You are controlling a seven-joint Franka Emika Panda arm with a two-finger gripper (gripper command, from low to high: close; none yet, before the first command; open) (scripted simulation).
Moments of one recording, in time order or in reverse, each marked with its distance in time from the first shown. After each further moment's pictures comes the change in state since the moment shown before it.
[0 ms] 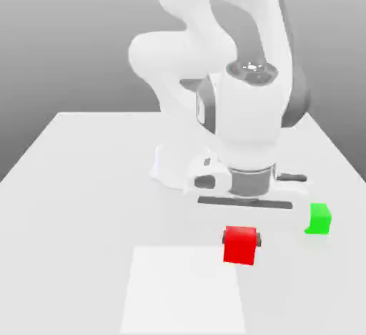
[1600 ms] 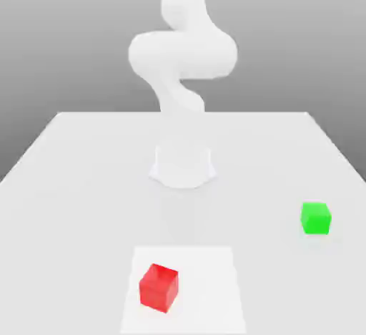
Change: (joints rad) arm -0.242 -0.687 -0.219 0.378 -0.091 -0.356 -0.291
